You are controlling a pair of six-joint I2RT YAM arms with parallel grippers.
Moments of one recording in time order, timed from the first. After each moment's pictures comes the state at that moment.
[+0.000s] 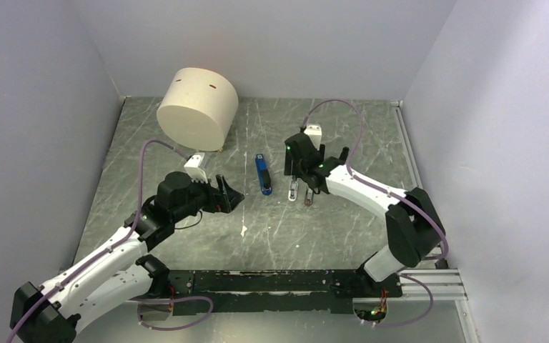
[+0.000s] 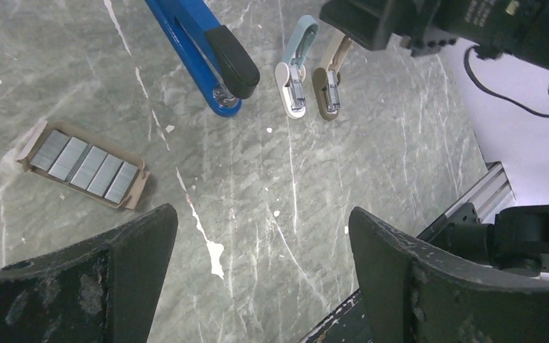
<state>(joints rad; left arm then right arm) -0.64 0.79 0.54 -0.15 0.07 -0.59 0.66 1.51 1.01 -0.31 0.47 0.51</state>
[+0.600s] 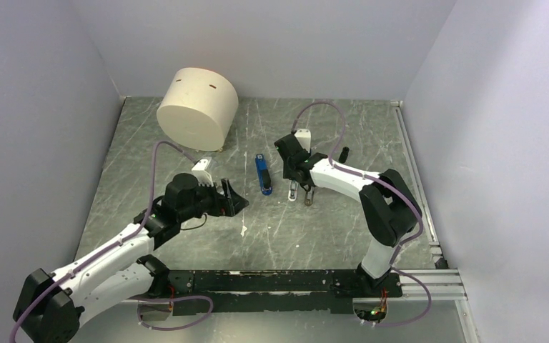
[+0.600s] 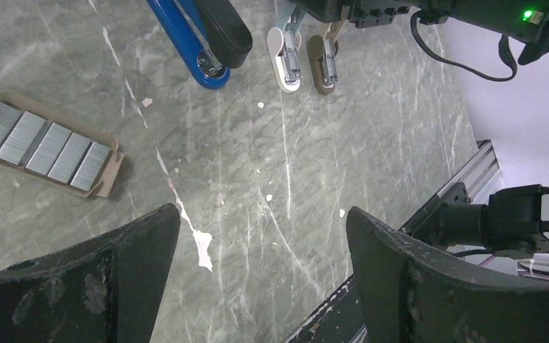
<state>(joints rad) -0.64 0.86 0.48 -0.05 0.16 -0.63 0.66 1.75 1.12 -0.31 0.46 0.52</state>
